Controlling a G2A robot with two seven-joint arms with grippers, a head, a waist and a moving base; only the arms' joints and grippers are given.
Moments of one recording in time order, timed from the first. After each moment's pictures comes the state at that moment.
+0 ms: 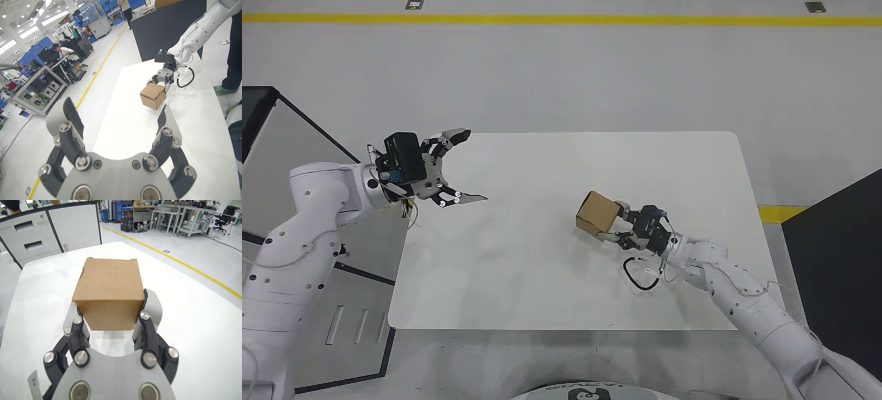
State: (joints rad) left arm 1.15 -0.77 -1.35 -1.60 1.49 -1.01 0.52; right arm -1.15 -1.05 0.82 -1.09 -1.28 -0.60 -0.53
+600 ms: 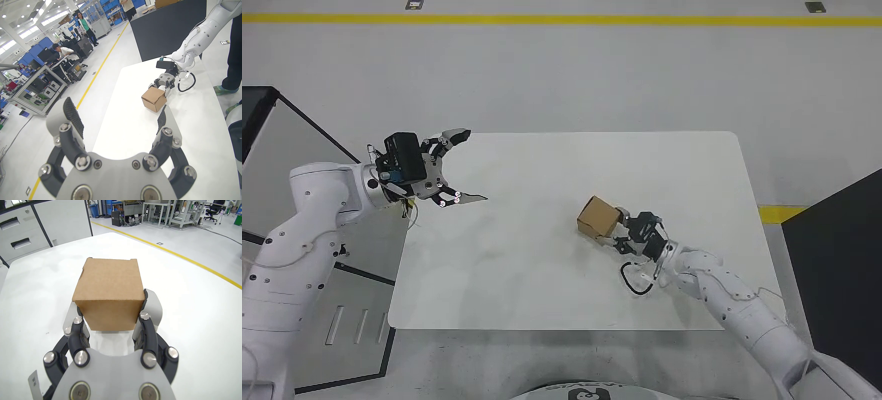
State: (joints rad) left arm 1.15 -0.77 -1.35 -1.60 1.49 -1.01 0.52; right arm -1.16 -1.09 0.78 -0.99 -1.26 -0.53 -0.54
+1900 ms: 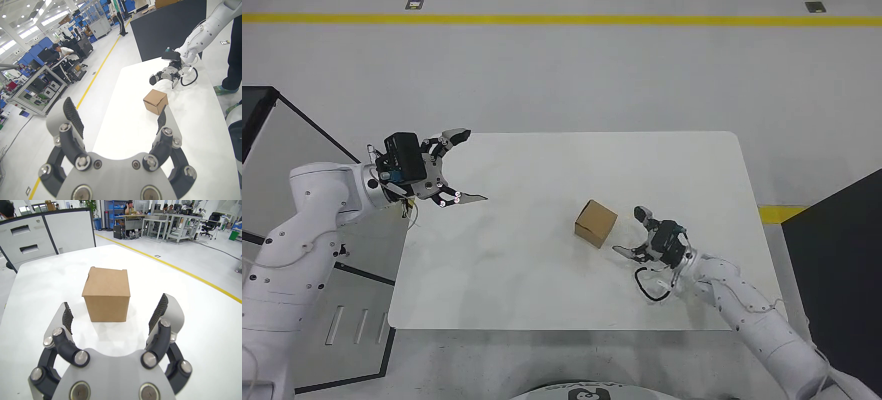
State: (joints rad) left arm 1.15 -0.77 -1.35 -1.60 1.49 -1.01 0.52; right arm -1.26 -1.05 0.93 -1.04 -1.39 -0.59 -0.71
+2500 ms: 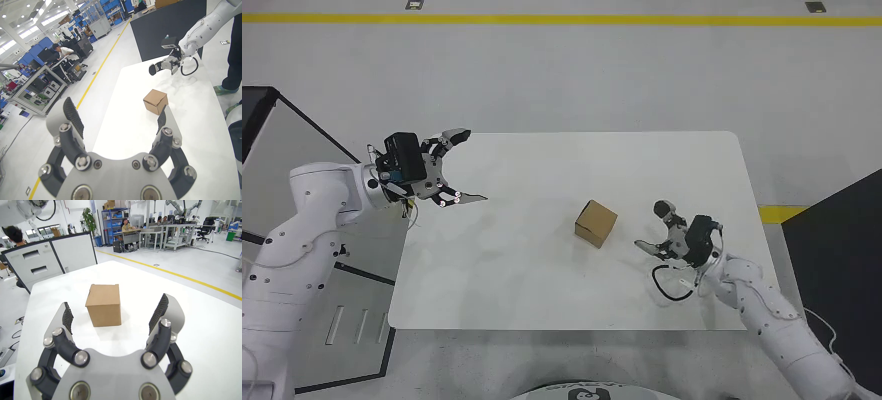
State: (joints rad) left arm 1.15 -0.77 -1.35 -1.60 1.49 -1.01 0.52; right arm -1.37 -0.98 1.13 -1.16 -1.33 -0.77 -0.75
